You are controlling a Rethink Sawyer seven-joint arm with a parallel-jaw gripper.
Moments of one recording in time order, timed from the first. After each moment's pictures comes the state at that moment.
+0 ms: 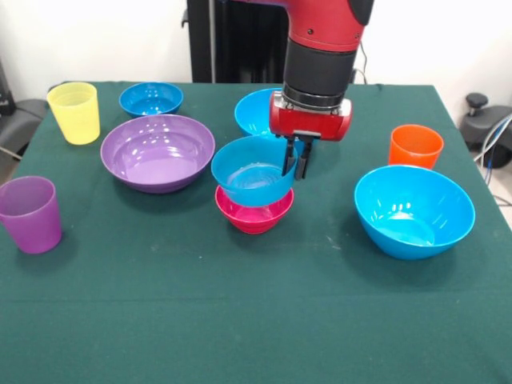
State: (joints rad) arm -0.16 -0.54 0.01 1.63 -0.28 0.33 1.92
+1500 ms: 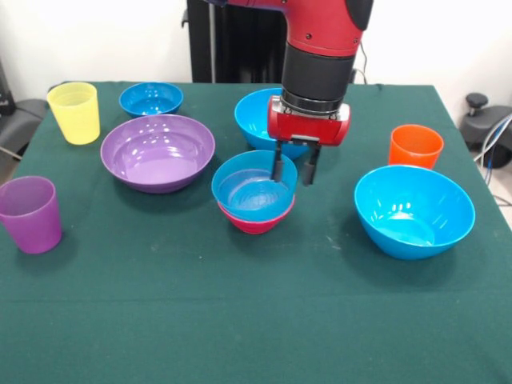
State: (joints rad) arm -0.16 -0.52 0.01 1.61 -0.28 0.33 1.92
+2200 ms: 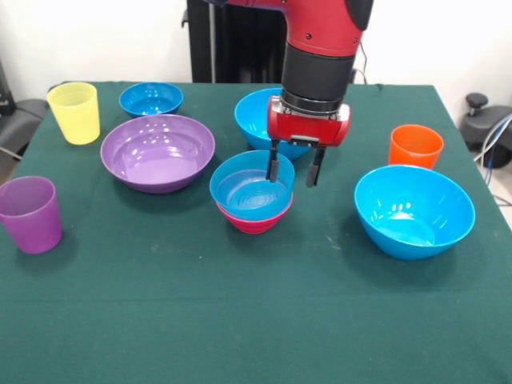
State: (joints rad) arm -0.16 -0.52 0.01 1.60 -0.28 0.33 1.92
